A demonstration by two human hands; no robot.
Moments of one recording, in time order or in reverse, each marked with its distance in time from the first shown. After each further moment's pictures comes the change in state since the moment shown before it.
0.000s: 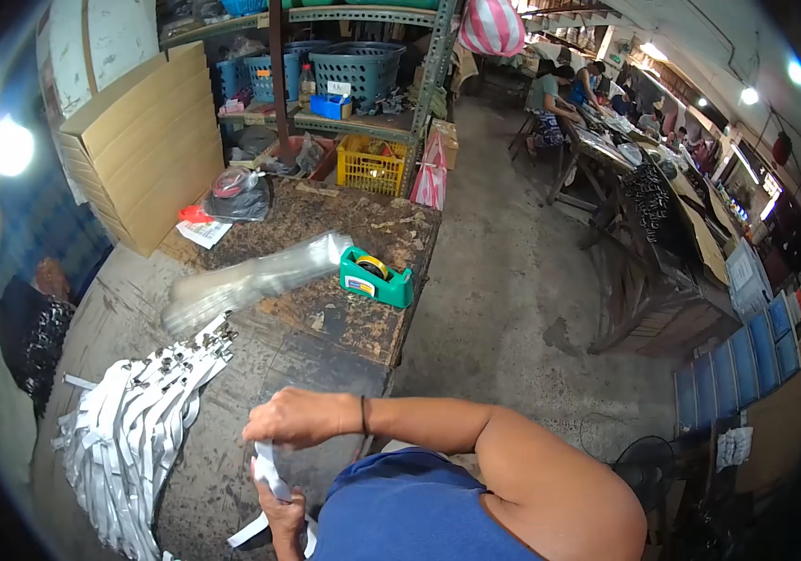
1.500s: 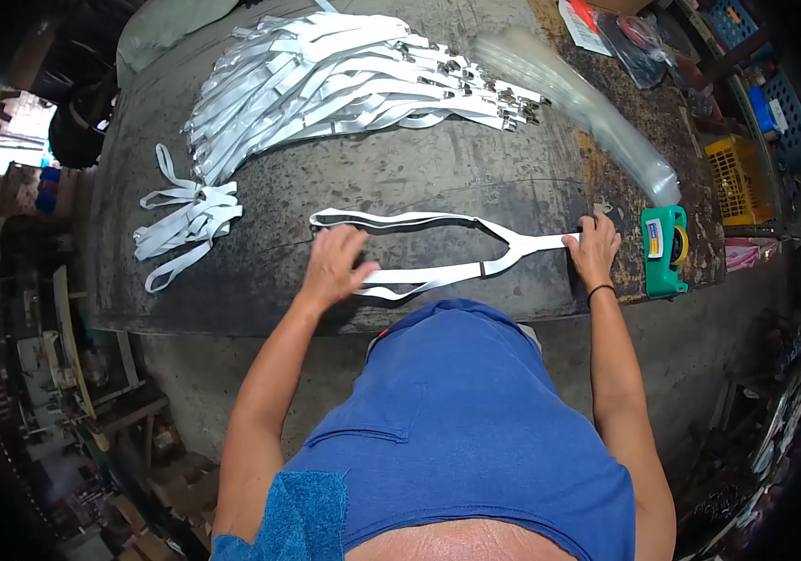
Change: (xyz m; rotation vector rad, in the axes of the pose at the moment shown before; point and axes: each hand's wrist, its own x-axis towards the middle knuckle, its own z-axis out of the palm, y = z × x) left_hand -0.045 -0.035 -0.070 0.802 0.150 -0.010; right_hand -0.121 0.218 0.065 -0.632 -0.196 0.630
